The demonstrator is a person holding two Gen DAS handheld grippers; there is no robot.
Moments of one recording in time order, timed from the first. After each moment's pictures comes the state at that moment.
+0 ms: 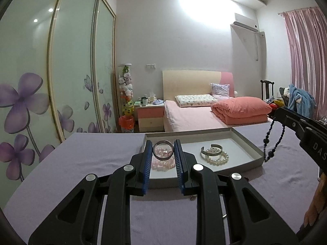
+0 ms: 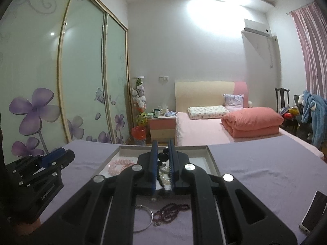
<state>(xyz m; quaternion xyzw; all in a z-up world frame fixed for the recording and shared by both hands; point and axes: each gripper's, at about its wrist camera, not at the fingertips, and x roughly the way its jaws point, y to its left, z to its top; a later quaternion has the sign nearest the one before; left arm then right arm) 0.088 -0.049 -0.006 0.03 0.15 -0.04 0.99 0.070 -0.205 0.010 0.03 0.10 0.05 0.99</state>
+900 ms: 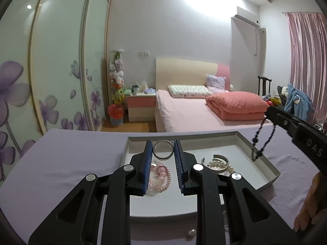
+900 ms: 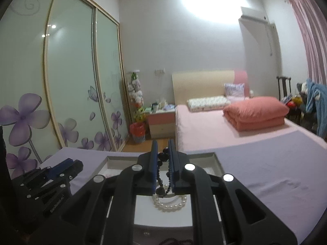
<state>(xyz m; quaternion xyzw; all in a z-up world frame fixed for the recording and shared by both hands) 0.181 -0.054 -0.018 0.00 0.20 -0.07 0.98 0.191 -0.219 0.002 0.07 0.15 0.05 0.99</state>
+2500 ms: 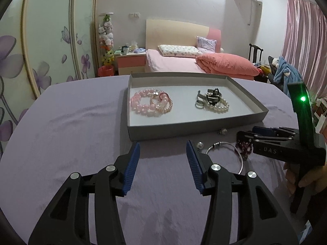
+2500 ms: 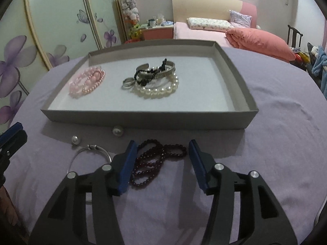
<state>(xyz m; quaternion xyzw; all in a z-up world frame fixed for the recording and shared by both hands) 0.122 -0.009 -0.056 0.01 0.34 -0.11 0.94 0.187 -0.219 -0.110 0.02 0.43 0.05 0.90</state>
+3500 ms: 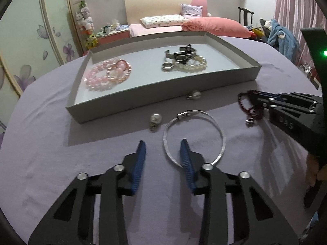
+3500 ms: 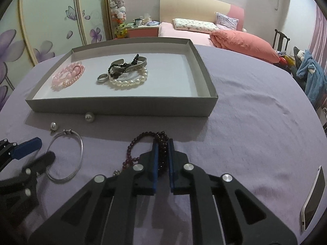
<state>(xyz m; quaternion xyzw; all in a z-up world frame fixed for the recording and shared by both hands) 0.133 -0.084 -0.098 0.10 0.42 -0.13 0.89 0.166 -0.251 -0.109 0.00 0.43 0.00 0.90</state>
